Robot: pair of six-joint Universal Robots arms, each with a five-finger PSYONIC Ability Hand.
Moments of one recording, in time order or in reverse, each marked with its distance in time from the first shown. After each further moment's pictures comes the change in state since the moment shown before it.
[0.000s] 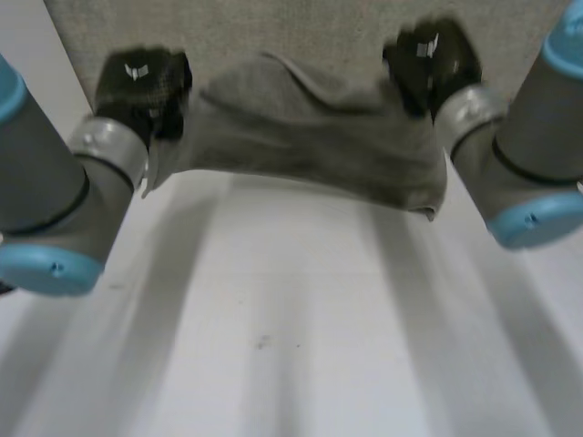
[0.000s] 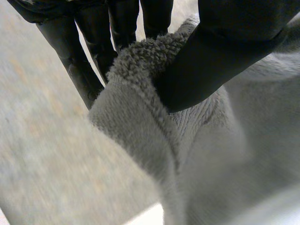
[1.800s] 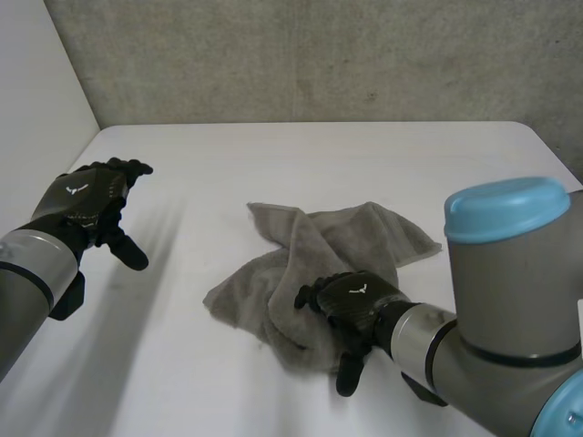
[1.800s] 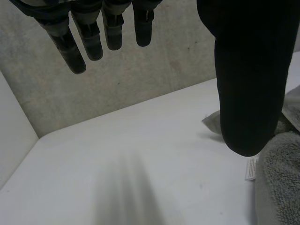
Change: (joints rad) left arm 0.193 0.294 -0.464 -0.169 0.087 -0.152; right arm 0.198 -0.118 0.501 0.388 -0.118 0.401; left_hand -0.965 -1.014 -1.010 -1.015 -0.992; right_hand -1.035 -0.926 -0.927 -0.924 -0.878
